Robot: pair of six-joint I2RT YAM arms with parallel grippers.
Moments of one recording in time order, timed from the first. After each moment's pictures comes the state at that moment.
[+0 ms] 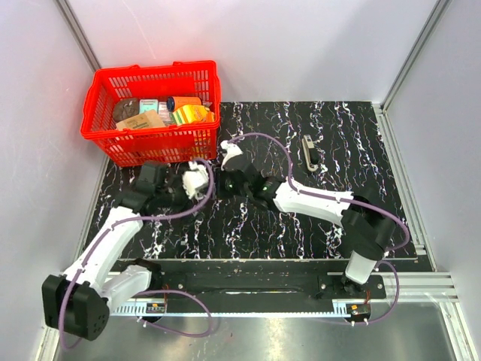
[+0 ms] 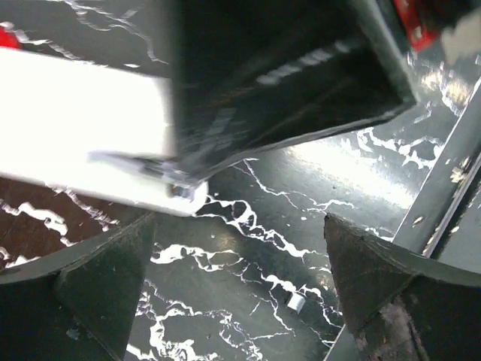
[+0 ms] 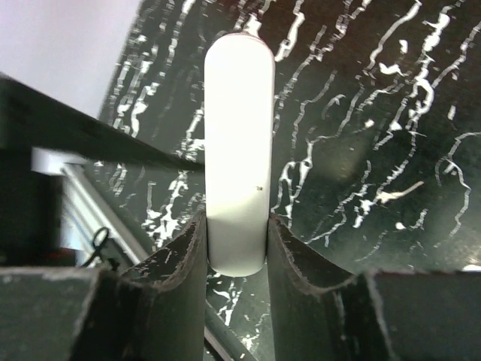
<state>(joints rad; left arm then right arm) -0.31 0.99 0.74 -0.63 0.54 0.63 0.98 1.73 1.20 0.10 -0.01 0.70</state>
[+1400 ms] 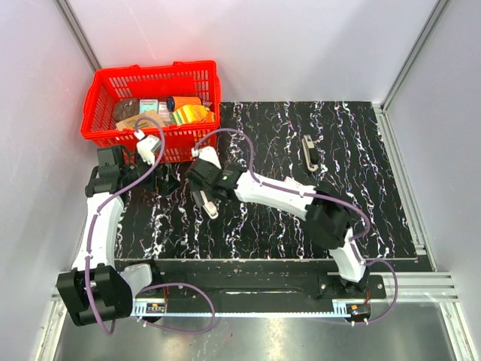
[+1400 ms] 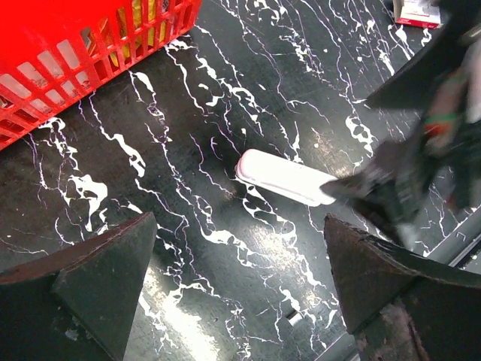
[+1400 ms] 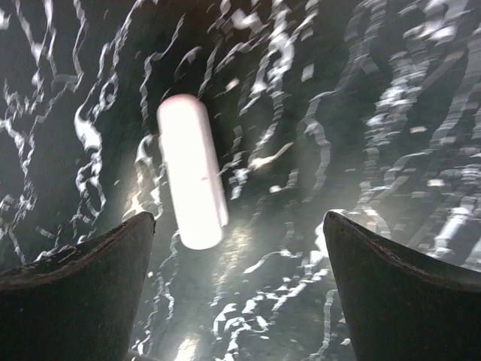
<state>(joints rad) 0.18 1.09 0.92 -0.63 0.76 0.36 1.09 2.12 1.81 -0.69 0.35 0.55</state>
